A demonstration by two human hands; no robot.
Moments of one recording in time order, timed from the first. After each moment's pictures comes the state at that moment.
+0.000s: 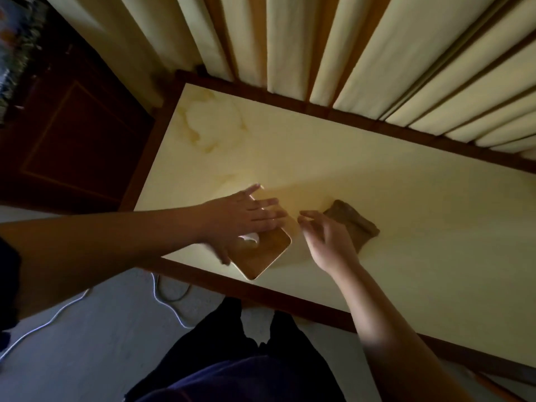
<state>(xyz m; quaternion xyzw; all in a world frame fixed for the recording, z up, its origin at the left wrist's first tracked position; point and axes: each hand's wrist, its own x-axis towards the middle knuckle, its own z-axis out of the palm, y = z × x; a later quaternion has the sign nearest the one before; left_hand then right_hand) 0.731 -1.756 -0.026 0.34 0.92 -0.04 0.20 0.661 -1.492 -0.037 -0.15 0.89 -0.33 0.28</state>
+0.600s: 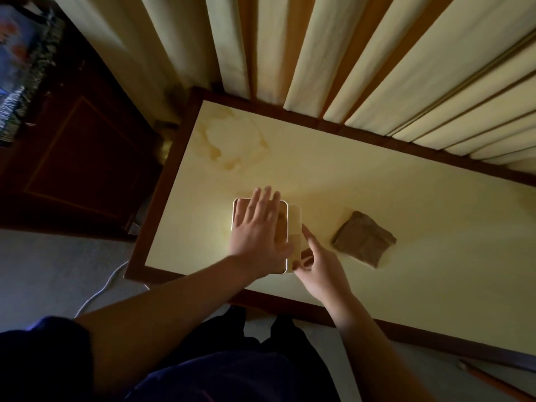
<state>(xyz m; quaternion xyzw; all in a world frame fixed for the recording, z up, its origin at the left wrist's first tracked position) 0.773 -1.737 -0.026 -0.13 0.96 0.24 0.07 0.732 -1.552 -0.043 -0.14 0.91 -0.24 0.31</state>
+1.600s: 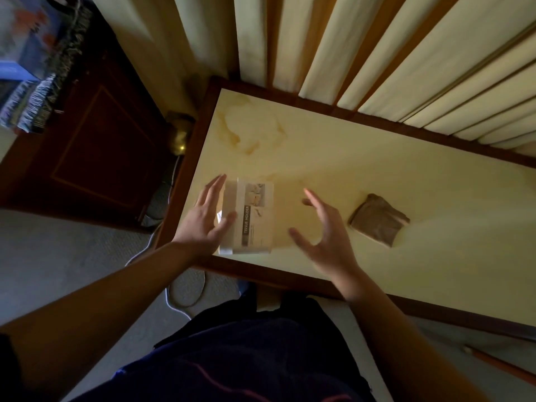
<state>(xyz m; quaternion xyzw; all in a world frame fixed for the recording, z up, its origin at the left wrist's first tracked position) 0.870 -1.861 -0.018 -0.14 0.89 0.43 0.02 0.762 -1.593 -0.006 -0.25 0.88 -0.36 0.17</state>
